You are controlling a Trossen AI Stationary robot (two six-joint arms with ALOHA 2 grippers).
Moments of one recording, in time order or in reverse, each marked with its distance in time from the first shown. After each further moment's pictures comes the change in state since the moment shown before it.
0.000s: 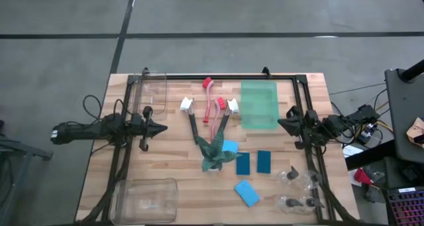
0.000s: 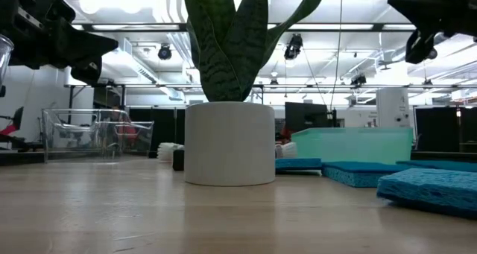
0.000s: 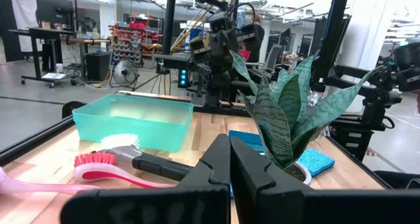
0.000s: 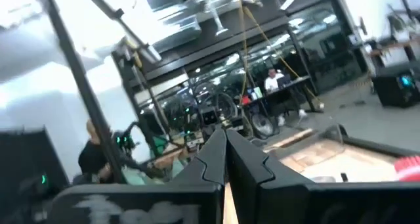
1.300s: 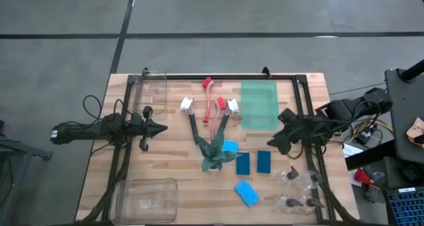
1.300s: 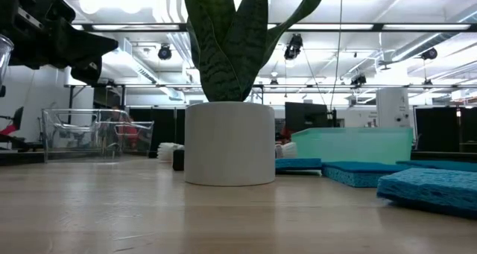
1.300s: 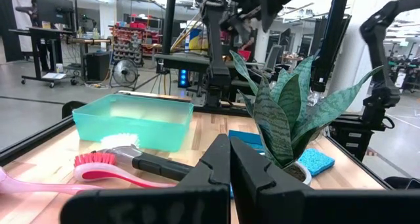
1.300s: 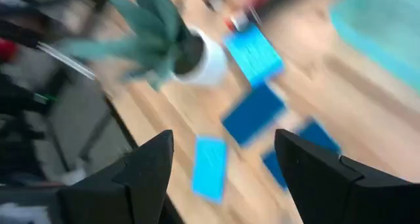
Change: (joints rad) left arm 0.000 0.000 0.000 -0.001 0.000 0.000; right arm 0.037 1.058 1.299 -1.569 -0.341 1.002
